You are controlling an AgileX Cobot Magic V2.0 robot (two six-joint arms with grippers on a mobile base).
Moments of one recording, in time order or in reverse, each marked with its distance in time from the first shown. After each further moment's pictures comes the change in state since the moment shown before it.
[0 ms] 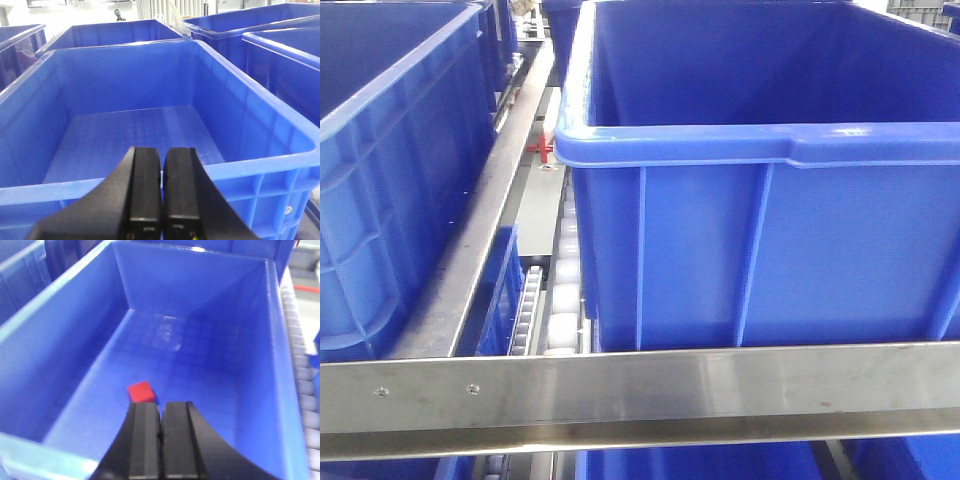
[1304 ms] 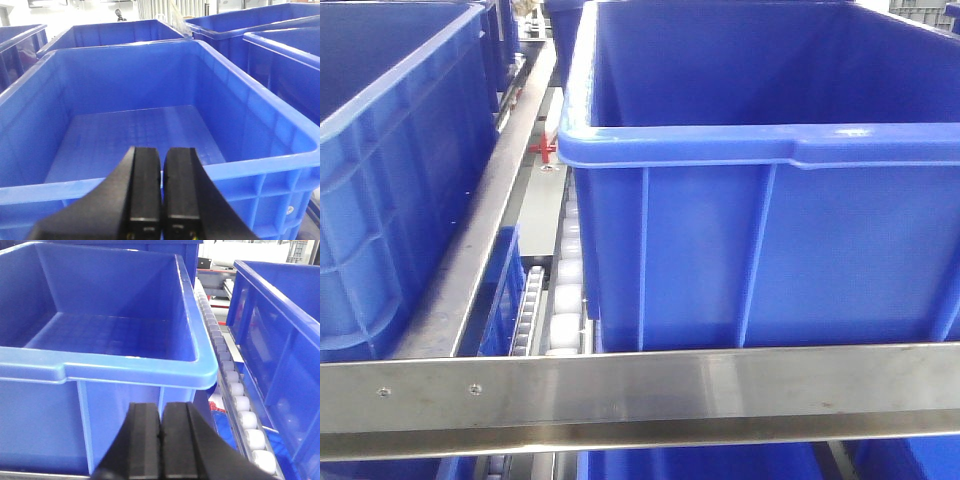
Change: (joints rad) left arm 0.000 0.000 0.000 0.000 0.000 0.000; right arm -0.231 -0.553 0.515 -0.004 -0.144 0.000
